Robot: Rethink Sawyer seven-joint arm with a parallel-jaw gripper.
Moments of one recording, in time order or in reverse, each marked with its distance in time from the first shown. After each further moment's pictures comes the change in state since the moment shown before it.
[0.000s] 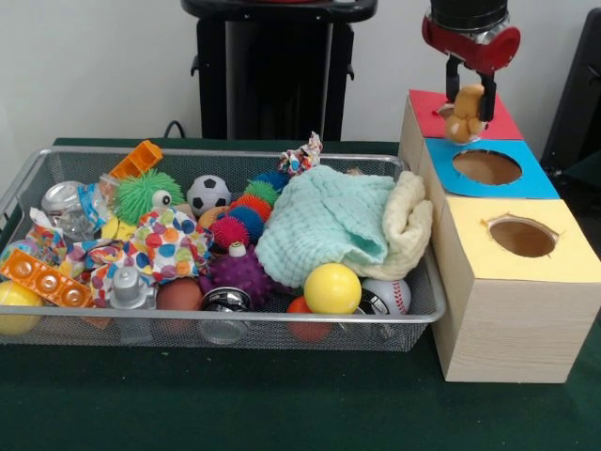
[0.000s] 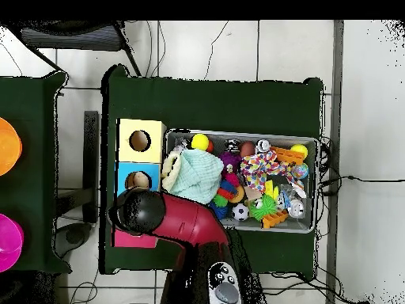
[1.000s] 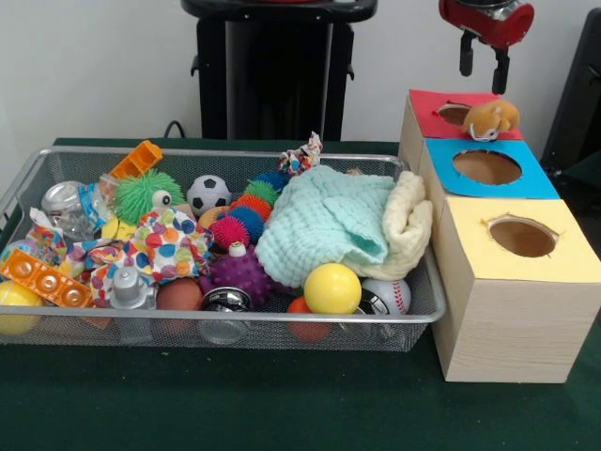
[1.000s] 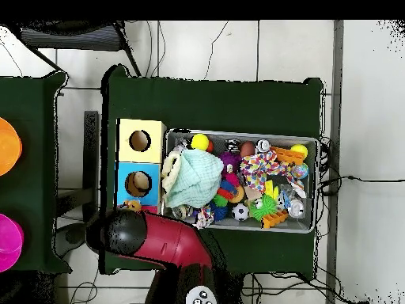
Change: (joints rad) arm 0.095 -0.057 -0.038 0.091 0.048 0.008 0.000
